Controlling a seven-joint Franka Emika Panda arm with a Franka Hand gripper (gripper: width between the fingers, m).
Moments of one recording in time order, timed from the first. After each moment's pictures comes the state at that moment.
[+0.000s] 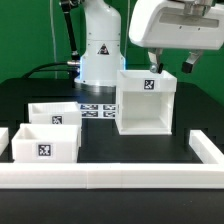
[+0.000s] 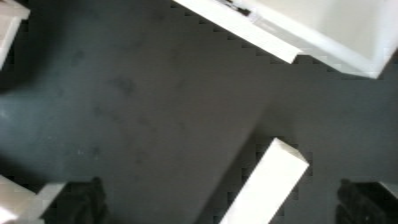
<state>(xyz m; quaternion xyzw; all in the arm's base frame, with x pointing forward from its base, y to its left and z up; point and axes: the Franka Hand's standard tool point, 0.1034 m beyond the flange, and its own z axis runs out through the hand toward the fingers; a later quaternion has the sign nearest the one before) 0.505 0.101 0.139 0.97 0.25 -0.05 0.05</state>
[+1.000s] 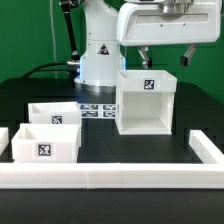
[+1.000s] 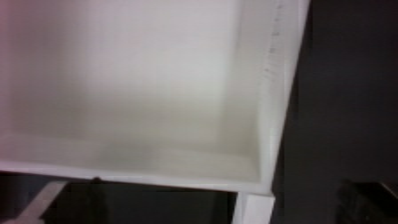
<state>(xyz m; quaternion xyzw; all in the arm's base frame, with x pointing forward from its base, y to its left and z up) 0.441 0.105 0.138 1.00 0.08 -0.02 -0.02</state>
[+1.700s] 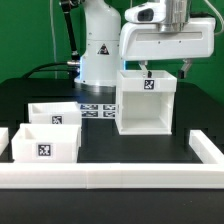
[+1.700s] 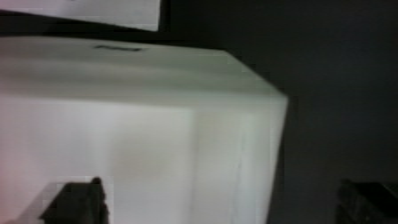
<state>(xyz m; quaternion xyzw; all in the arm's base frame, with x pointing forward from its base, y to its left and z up) 0.387 0.120 0.101 1.00 0.06 -0.02 -0.02</state>
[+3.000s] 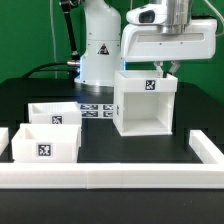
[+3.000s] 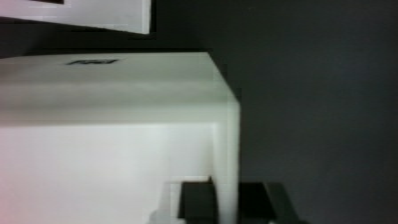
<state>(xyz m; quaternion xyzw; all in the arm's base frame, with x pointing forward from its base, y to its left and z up) 0.389 0.120 0.100 1.00 0.06 -0.02 -0.02</state>
